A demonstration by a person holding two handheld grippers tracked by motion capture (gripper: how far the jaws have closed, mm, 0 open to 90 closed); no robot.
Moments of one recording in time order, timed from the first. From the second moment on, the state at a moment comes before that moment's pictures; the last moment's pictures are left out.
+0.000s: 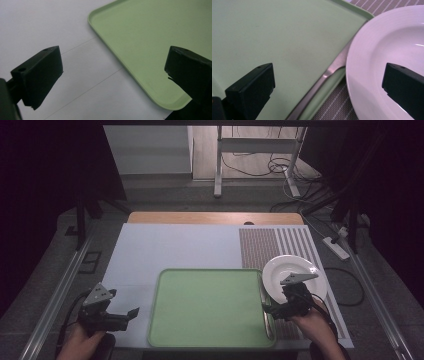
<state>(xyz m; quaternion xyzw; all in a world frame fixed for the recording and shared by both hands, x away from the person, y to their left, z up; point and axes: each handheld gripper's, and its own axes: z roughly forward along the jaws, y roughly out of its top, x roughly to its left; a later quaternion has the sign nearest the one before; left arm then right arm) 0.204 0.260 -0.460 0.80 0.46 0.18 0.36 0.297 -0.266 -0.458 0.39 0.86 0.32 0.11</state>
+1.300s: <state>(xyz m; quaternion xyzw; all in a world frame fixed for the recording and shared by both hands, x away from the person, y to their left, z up) 0.205 0.261 -0.461 0.79 0.46 0.18 0.36 0.248 -0.322 -0.439 0.46 0.80 0.34 0.18</state>
